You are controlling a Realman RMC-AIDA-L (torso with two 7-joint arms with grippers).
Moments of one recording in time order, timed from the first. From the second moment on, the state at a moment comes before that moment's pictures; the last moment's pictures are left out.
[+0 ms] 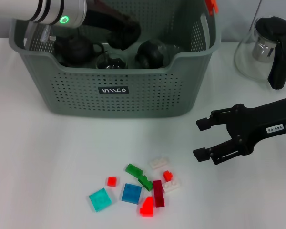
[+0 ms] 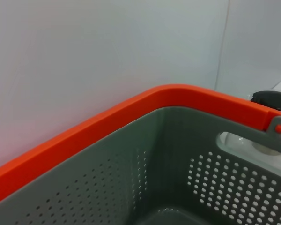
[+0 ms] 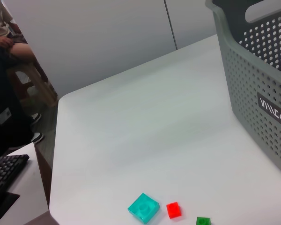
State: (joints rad) left arm -0.88 -2.03 1.05 0.84 2.28 0.98 -2.09; right arm 0.64 2.04 -0.96 -0.92 -2.11 -1.74 1.75
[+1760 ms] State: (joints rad) left arm -0.34 -2.17 0.91 1.47 1.77 1.91 -1.79; right arm 0.65 2.04 -1.00 -0.92 -2.12 -1.74 1.73
